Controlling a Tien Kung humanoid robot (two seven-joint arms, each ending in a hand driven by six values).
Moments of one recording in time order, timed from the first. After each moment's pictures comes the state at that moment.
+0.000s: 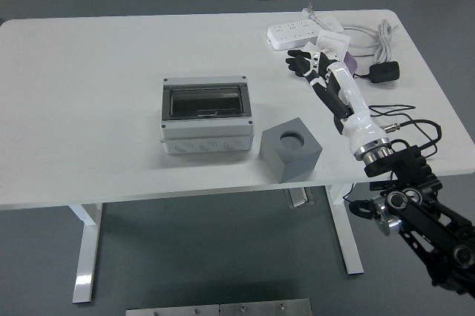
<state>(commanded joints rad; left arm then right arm) -0.06 0.17 -0.65 -0.18 0.65 0.07 0.33 0.21 -0.34 0.96 1.57 -1.03 -0.37 0.22</state>
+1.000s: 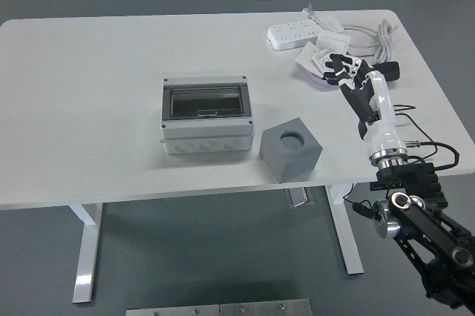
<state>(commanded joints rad) -0.06 0.17 -0.65 -0.18 0.64 0.06 0.33 0.19 -0.30 1.05 1.56 -1.09 -0.53 0.20</state>
